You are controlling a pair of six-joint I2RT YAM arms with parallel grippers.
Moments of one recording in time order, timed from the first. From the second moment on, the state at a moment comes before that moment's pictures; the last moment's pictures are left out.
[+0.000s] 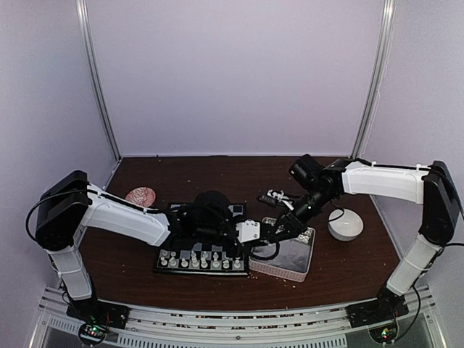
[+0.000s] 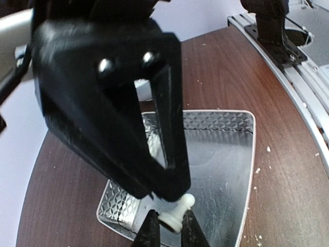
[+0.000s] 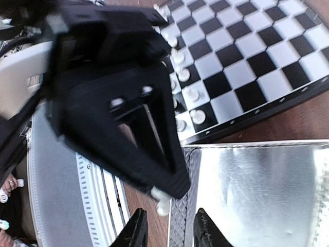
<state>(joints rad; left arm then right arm) -1.08 1.82 1.01 0.35 0.29 0.62 0.65 1.66 1.19 -0.76 -0.76 -0.32</state>
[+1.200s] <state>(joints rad) -0.95 1.87 0.94 0.90 0.31 -0.05 0.56 1.56 1.12 -0.26 -0.89 0.18</state>
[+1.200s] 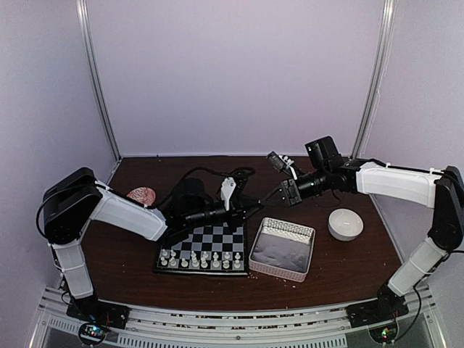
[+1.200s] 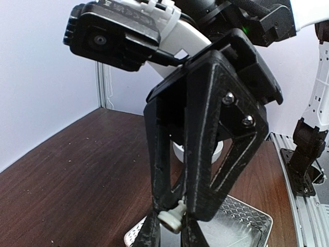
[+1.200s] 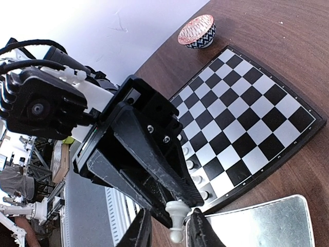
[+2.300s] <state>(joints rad) -0.95 1.72 0.78 0.84 0.19 -0.05 0.57 1.57 1.25 -0.46 -0.78 0.02</state>
